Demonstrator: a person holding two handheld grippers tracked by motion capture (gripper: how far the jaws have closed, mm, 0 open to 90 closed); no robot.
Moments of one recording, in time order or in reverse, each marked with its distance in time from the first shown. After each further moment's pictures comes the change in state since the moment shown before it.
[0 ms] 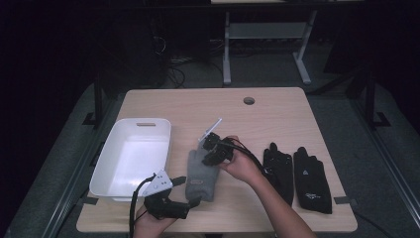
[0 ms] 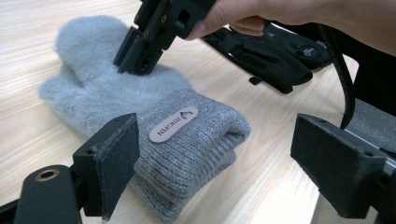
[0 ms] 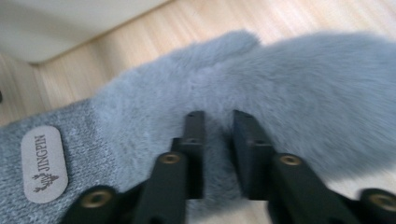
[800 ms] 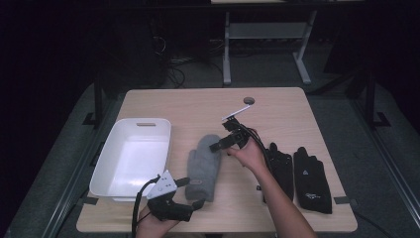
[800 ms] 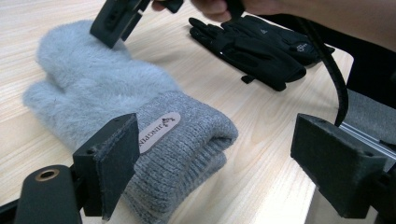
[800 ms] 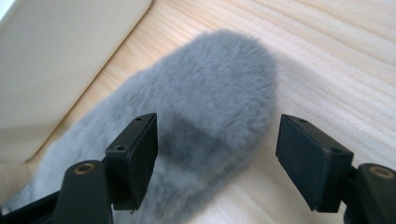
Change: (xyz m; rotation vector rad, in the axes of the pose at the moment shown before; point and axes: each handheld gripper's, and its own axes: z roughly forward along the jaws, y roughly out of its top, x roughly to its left) left arm -0.008 0.002 0.005 0.009 -0.011 0.043; right arm -0.069 -0.019 -0.002 -0.118 0.069 0.461
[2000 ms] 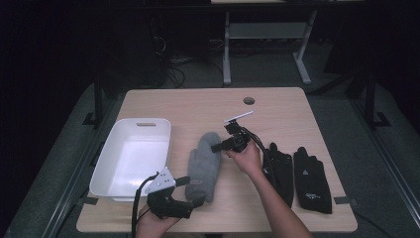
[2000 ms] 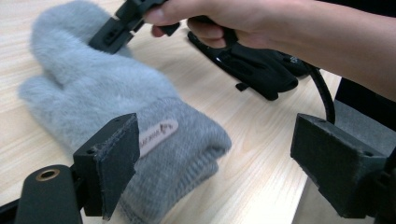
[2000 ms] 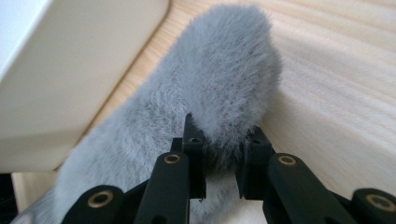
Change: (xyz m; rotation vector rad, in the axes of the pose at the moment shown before) left arm 0.001 0.011 -0.002 0.000 -0.018 -0.082; right arm -0.006 -0.013 0.005 -0.055 0.108 0.060
